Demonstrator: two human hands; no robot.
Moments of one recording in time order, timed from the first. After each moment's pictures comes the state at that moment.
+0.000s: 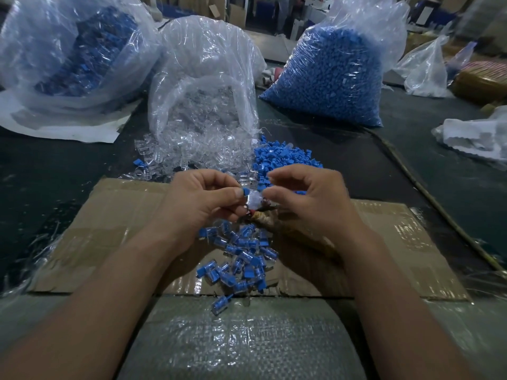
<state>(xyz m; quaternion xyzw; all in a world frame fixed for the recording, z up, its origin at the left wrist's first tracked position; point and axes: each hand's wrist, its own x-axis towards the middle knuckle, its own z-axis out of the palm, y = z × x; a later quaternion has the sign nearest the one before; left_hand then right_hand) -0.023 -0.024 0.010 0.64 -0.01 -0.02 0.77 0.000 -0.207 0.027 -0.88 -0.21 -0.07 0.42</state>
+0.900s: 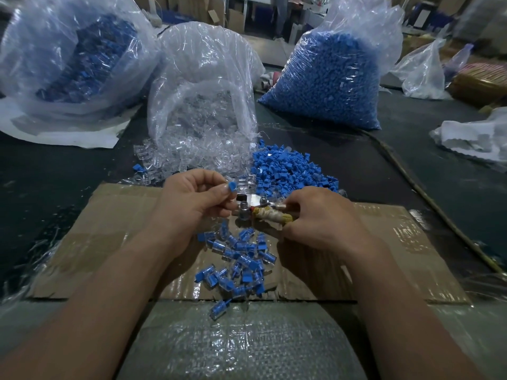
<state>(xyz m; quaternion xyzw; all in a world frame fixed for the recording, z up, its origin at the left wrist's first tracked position) -0.019 -0.017 0.003 0.62 -0.01 0.01 0.78 0.000 -0.210 0.030 -0.99 -0.12 0.05 0.06</state>
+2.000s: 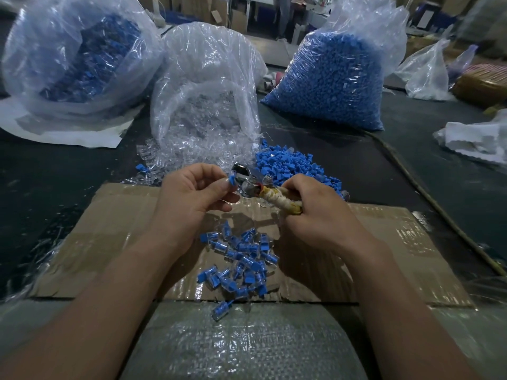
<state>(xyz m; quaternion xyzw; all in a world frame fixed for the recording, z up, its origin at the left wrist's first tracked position) -0.020 -0.018 0.004 0.64 -0.03 0.09 0.76 -0.003 -0.209 0.027 -0.96 -0.18 0.00 0.22</state>
